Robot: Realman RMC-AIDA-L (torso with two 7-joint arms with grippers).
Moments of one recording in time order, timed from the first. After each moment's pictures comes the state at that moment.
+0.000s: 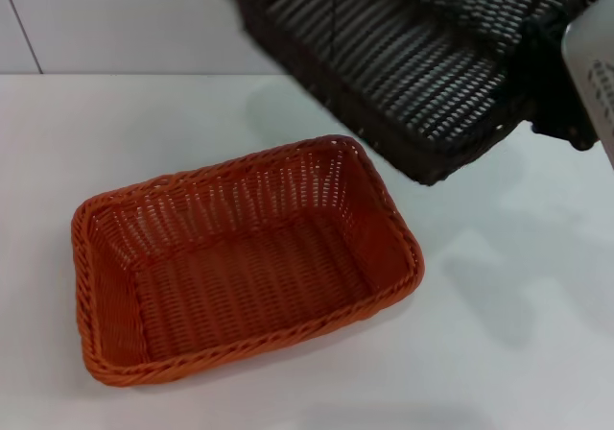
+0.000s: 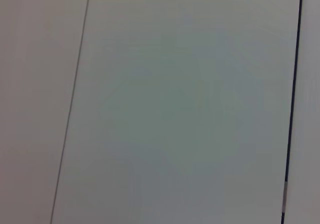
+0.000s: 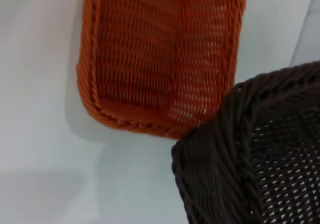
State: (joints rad) left arm -0.23 -2.07 -1.30 -0.23 2.36 1.25 -0.14; right arm 0.67 2.07 -1.39 -2.02 -2.71 -1.82 1.48
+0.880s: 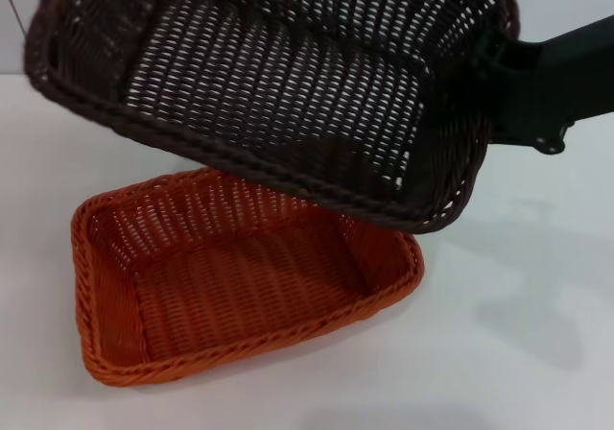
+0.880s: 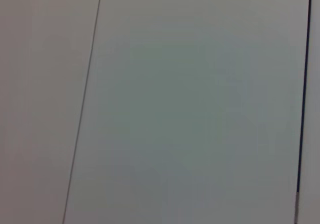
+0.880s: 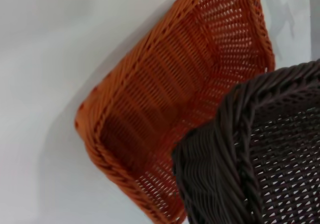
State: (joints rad) left arm -0.22 -2.07 -1.32 -0.24 2.35 1.26 -0.13; right arm 0.61 2.07 -1.27 -1.95 -2.40 -1.73 0.89
